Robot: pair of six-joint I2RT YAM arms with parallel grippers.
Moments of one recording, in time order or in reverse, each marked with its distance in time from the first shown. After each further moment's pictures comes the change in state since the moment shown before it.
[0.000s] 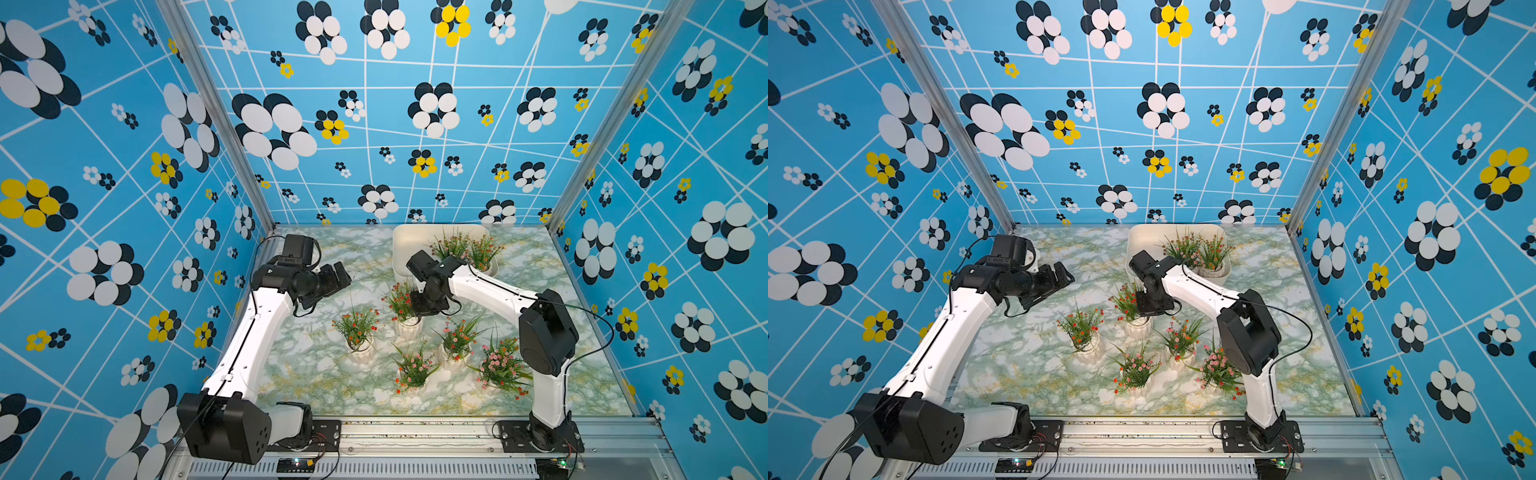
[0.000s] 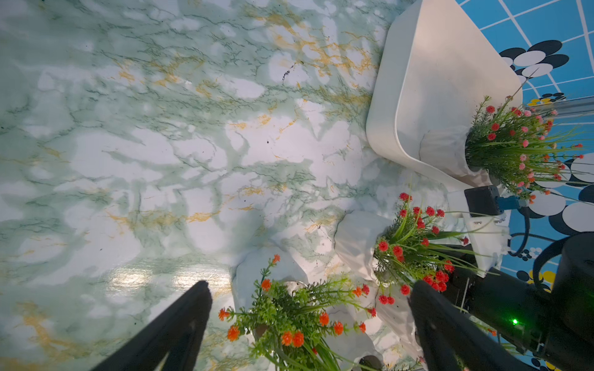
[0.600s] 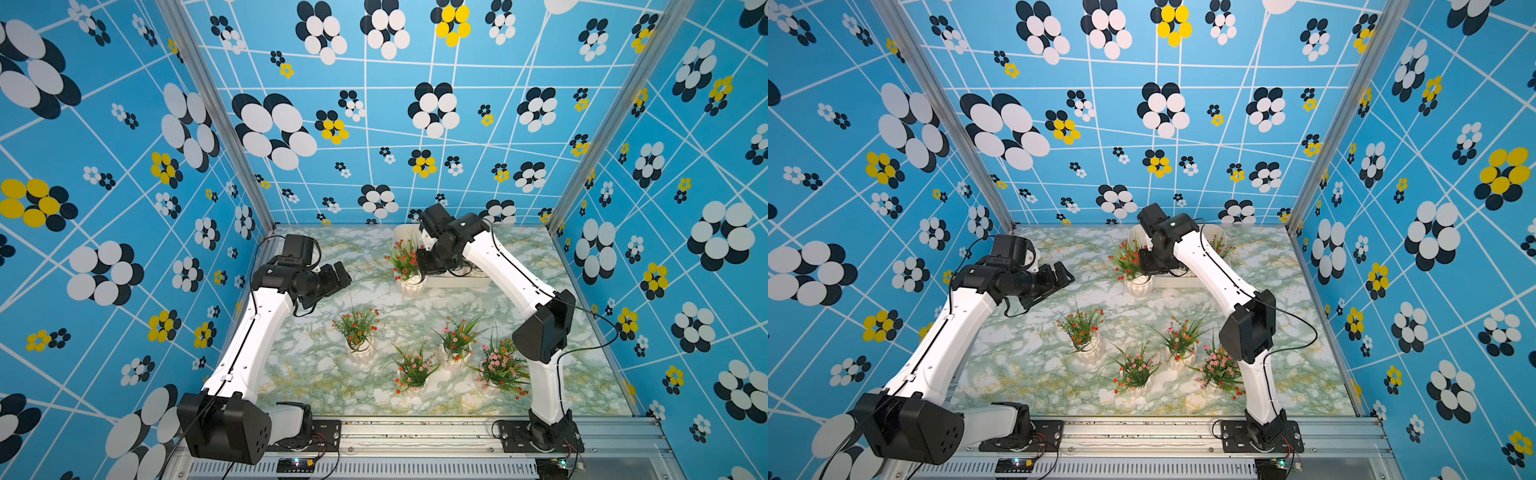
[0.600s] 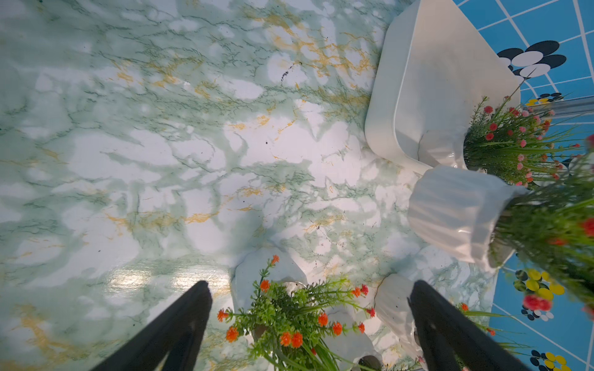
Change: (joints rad) left arm 0.000 0.000 0.000 0.001 0.003 0.000; right arm -0.124 0.124 0.665 -0.354 0.023 -0.132
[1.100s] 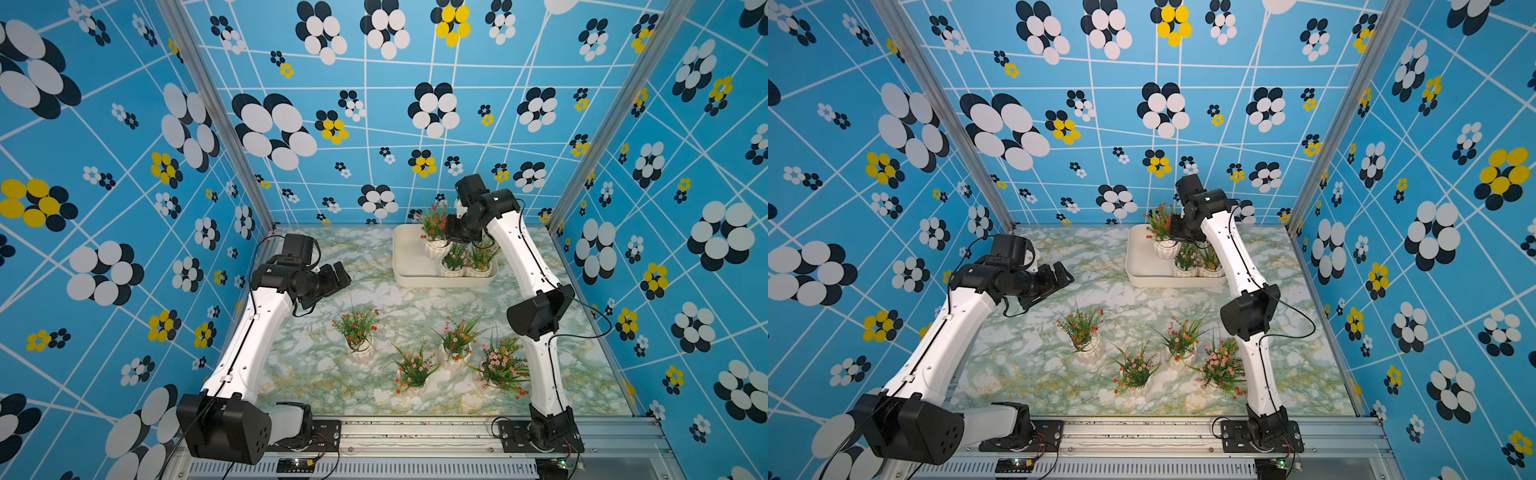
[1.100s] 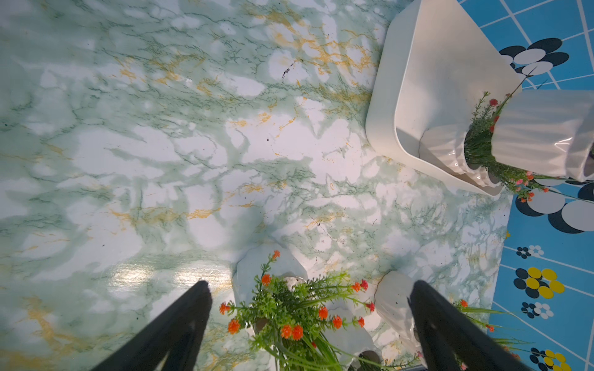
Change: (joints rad) left arm 0.000 0.000 0.023 -0.027 -0.001 0.001; right arm -0.243 0.177 0.364 -0.060 0.010 0.101
